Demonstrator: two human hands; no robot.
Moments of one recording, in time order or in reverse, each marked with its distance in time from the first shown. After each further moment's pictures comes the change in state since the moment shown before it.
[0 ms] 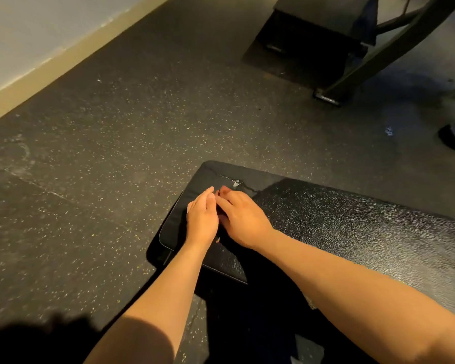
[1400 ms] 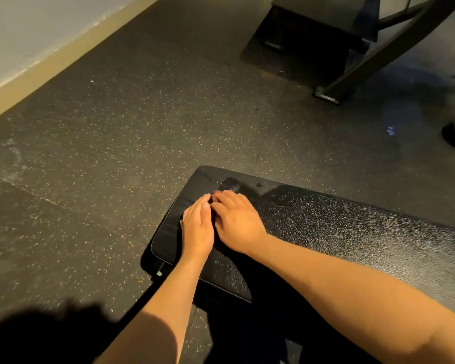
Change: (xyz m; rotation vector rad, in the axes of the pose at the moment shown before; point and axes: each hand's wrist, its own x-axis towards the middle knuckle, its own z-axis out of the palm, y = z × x) left_hand 0.002 -0.007 0.012 0.093 0.099 0.116; right_hand 0.012 0.008 0.001 -0.104 -0.005 0.018
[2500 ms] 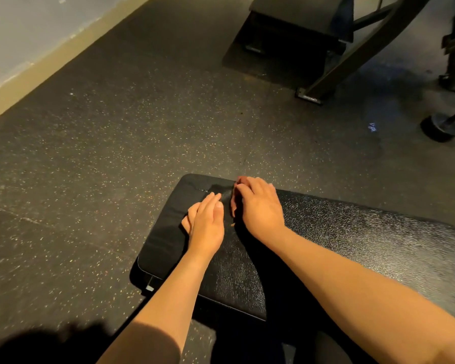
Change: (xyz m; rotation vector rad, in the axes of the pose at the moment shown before) left_hand 0.008 0.039 0.032 0.316 -0.180 0.062; right_hand -0.007 0.073 -0.025 -0.143 0.141 0.308
